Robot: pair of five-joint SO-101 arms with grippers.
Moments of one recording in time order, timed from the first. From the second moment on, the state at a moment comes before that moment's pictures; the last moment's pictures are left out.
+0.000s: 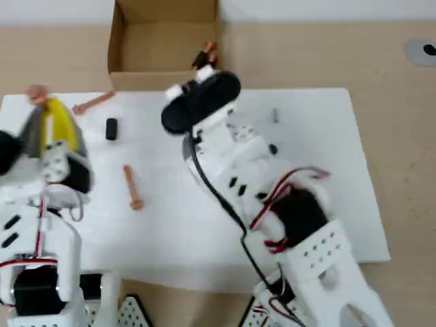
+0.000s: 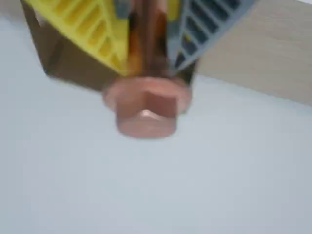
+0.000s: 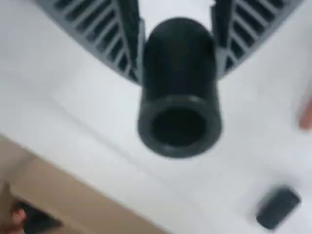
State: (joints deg) left arm -6.9 -83.1 49.7 38.1 3.0; right arm -37.8 -48.8 31.8 59.0 -3.2
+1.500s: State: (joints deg) left arm 18.2 -104.3 61.0 40.0 5.6; right arm -45.5 -61.6 71.9 15.5 -0.6
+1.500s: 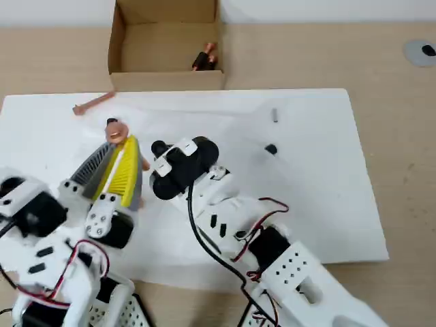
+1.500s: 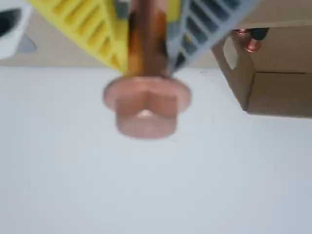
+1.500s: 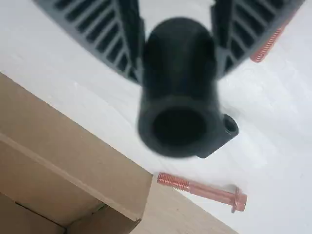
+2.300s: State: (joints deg) left arm 15.8 -104.3 70.9 27.0 9.0; right arm -45.5 -61.6 71.9 14.5 -0.6
